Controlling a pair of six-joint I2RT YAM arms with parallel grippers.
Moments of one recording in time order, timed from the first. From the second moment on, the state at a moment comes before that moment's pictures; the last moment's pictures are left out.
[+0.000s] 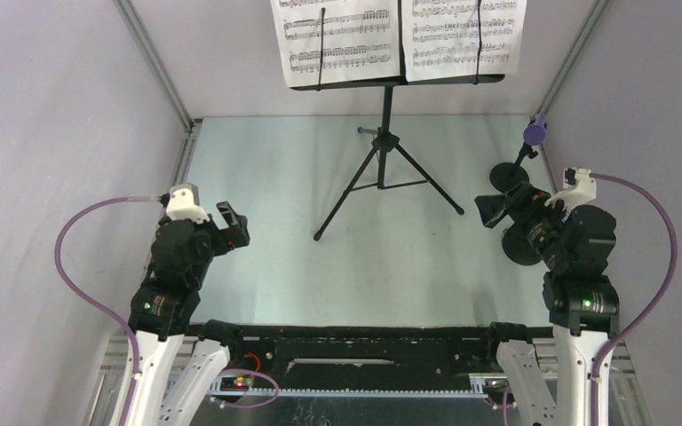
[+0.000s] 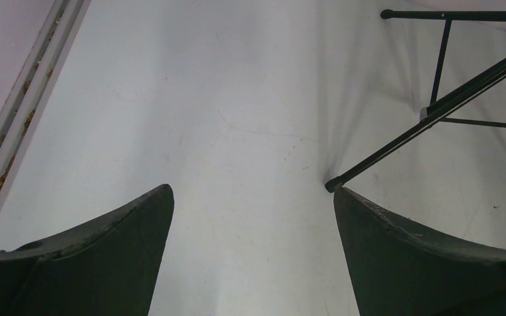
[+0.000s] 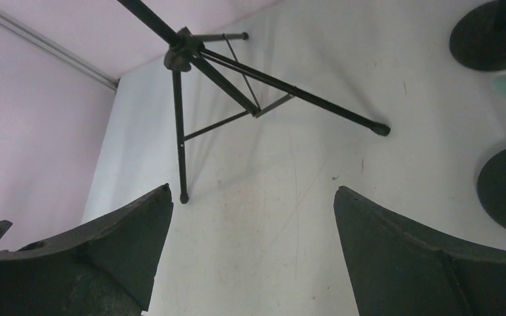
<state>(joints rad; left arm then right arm) -0.19 0.51 0.84 -0.69 -0.21 -0.31 -0.10 0.62 1.03 -0.69 -0.32 0.48</state>
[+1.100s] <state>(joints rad) -0.19 0.52 0.84 -0.55 -0.07 -0.31 -0.06 0.68 0.93 -0.43 -0.45 0.52</state>
